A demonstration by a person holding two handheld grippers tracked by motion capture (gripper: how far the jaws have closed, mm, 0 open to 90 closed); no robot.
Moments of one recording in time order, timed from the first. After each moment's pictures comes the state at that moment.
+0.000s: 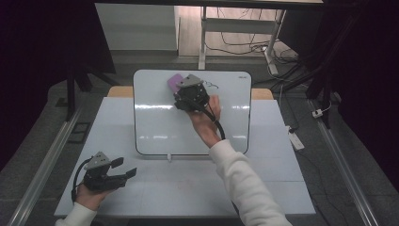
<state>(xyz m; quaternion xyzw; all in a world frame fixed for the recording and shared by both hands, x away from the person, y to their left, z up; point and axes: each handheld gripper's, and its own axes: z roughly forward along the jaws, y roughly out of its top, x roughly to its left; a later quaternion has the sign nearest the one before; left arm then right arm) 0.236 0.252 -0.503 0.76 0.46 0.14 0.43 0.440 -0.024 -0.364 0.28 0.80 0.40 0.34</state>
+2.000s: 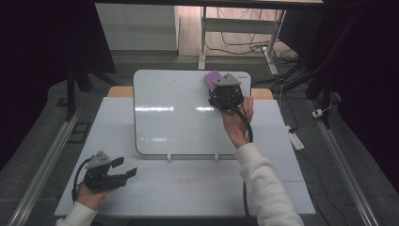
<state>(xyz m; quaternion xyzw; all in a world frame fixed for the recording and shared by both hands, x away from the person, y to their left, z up) 0.238 0.252 -0.504 0.76 0.46 0.14 0.43 0.445 -0.108 -0.361 0.34 0.77 0.37 0.40</state>
